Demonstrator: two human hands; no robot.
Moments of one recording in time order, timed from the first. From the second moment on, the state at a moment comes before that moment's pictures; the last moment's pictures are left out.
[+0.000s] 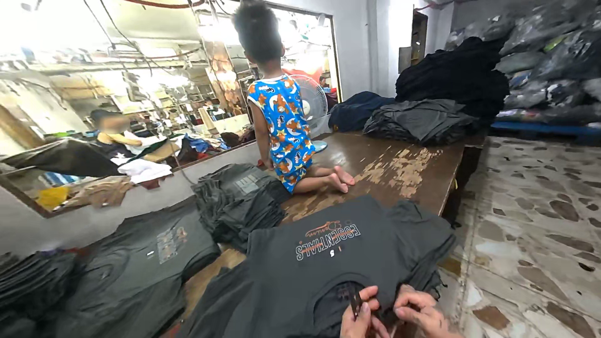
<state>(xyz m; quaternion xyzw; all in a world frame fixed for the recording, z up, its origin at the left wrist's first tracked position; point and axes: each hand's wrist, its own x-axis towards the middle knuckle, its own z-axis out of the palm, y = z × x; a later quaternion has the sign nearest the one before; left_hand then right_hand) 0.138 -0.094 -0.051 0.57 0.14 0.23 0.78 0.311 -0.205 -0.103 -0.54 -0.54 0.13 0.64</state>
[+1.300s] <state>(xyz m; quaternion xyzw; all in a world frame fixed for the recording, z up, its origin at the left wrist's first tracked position) 0.144 -0.080 -0.034 0.54 0.12 0.21 0.81 0.308 -0.212 -0.082 -0.58 -0.51 0.10 0.63</state>
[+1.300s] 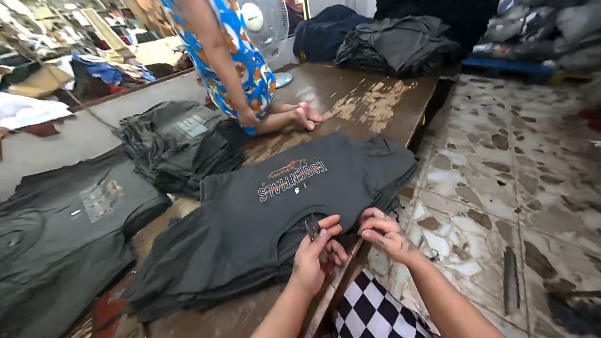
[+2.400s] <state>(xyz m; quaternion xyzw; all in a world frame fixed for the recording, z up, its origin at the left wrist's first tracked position) 0.140 -0.072 -0.008 0.95 0.02 0.29 -0.05 0.286 -0.214 -0.069 -0.56 -0.48 0.07 0.67</state>
